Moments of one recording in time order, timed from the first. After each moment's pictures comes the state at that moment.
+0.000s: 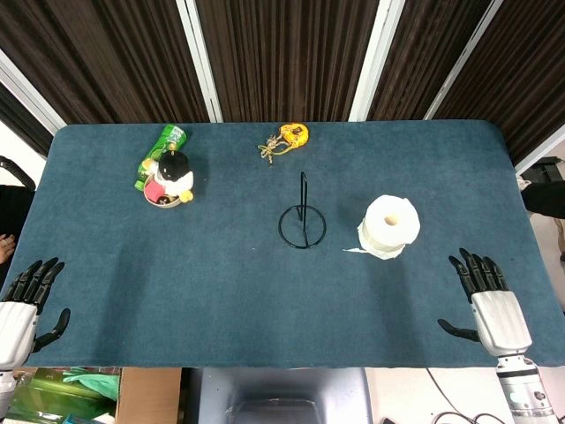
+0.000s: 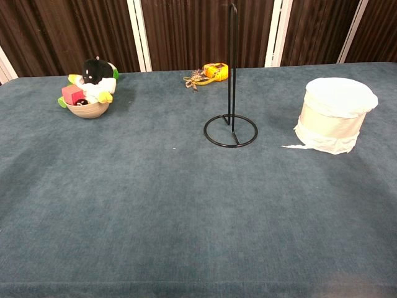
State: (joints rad) left arm -0.09 -1.15 -0.02 -1.49 1.65 1.61 -0.07; right arm 0.09 -1.13 0.03 -1.74 -1.54 1.46 -0.18
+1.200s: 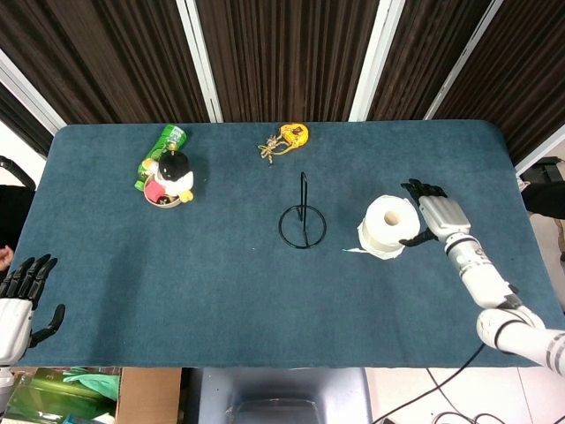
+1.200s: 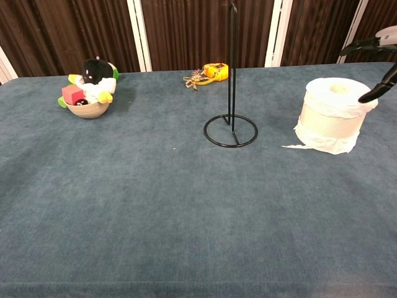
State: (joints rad) left arm -0.09 -1.16 -0.04 -1.49 1.60 1.59 -0.05; right arm 0.72 -1.15 0.24 -1.43 -0.85 0.63 -0.15
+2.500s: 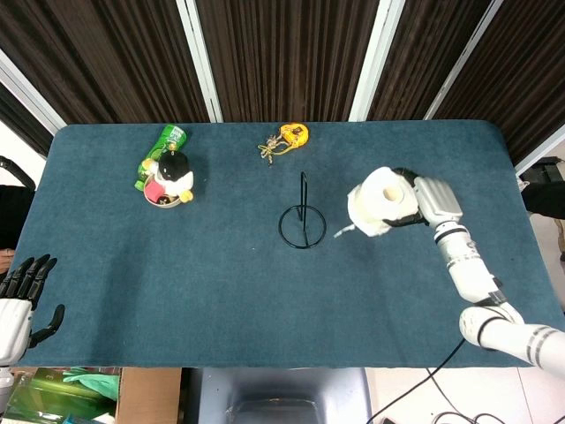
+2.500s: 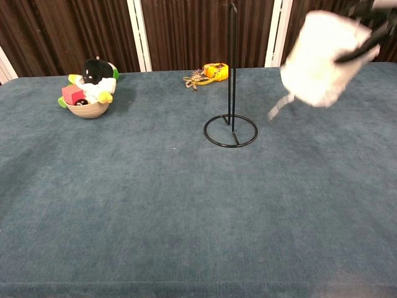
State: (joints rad) left arm -0.09 -1.16 -0.04 -1.49 1.60 1.60 -0.05; right arm 0.73 -1.17 0.27 -1.49 -0.94 0.91 0.07
